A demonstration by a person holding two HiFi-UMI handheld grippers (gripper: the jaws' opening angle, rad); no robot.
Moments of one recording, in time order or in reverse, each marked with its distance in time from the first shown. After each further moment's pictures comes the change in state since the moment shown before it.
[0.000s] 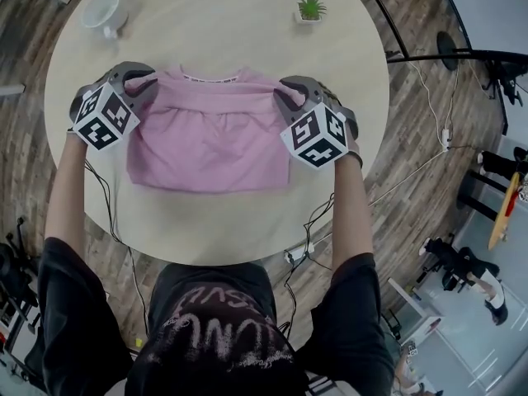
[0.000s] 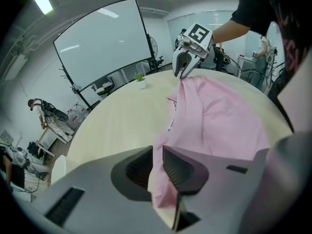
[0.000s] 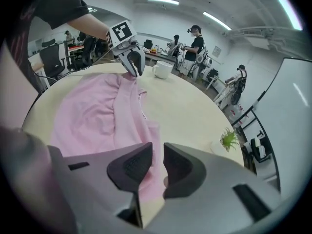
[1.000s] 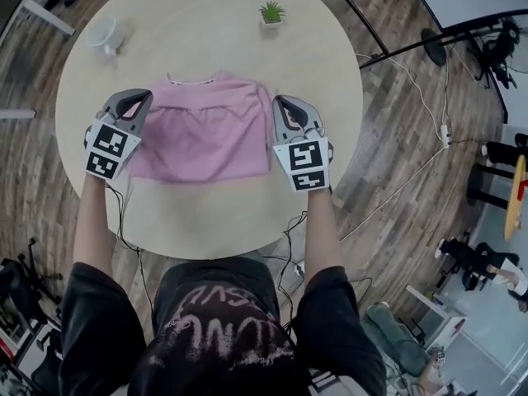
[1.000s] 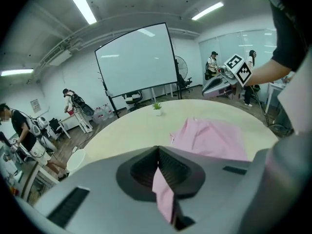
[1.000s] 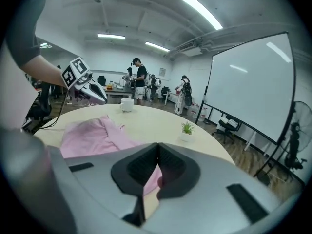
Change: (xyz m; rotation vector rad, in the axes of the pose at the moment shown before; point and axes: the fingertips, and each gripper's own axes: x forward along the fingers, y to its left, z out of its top) left arm -0.072 -0.036 0.072 -0.304 -0.217 0.250; right arm -0.115 0.004 -0.012 0.494 -0.355 -0.356
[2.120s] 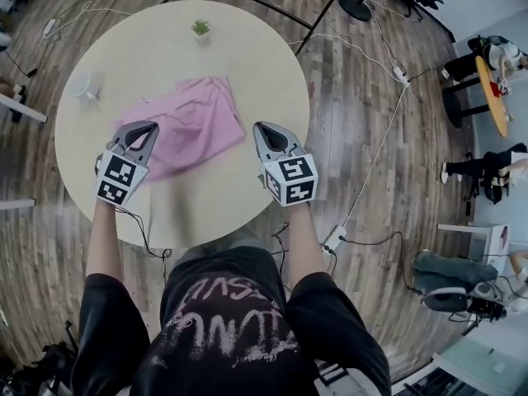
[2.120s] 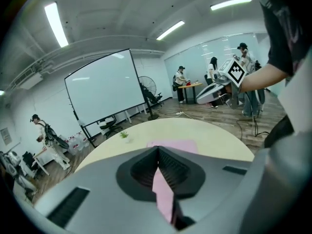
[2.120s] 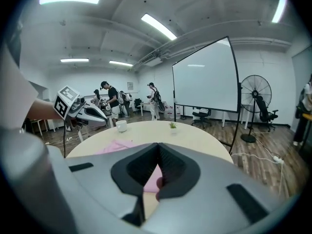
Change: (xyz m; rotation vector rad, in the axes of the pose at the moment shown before) left arm -0.089 -0.111 0.055 0.256 -0.207 -0.251; right arm -0.180 0.081 -0.009 0.384 -0.103 -0.267
